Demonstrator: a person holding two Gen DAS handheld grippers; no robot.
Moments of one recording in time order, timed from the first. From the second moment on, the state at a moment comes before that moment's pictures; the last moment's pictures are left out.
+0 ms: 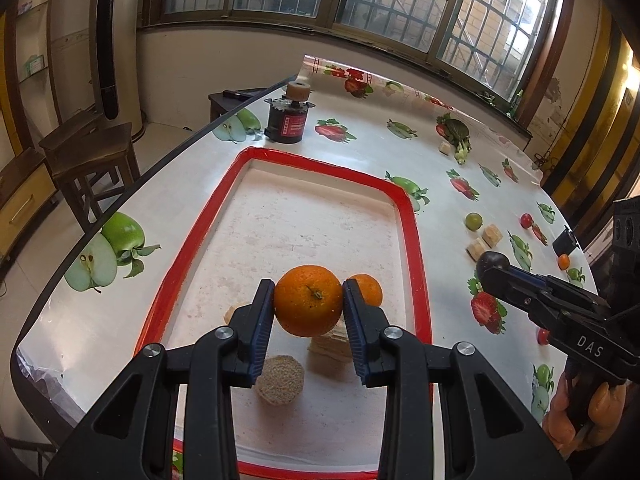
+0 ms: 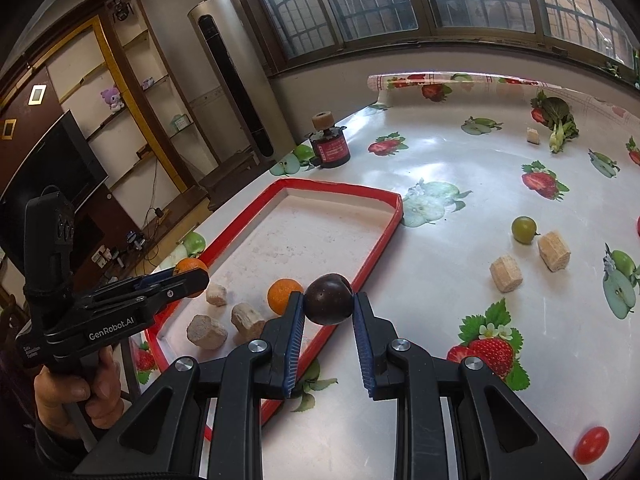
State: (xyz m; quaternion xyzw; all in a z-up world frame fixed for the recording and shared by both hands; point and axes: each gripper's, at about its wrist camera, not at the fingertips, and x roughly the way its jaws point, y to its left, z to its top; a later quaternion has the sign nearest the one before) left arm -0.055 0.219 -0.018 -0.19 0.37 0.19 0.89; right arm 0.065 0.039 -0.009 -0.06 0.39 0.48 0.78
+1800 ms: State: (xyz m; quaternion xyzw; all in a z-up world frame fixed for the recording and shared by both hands) left arm -0.022 0.277 -0.052 -0.22 0.44 0.23 0.84; right arm 0.098 0.149 -0.046 -0.15 0.42 0.48 0.75
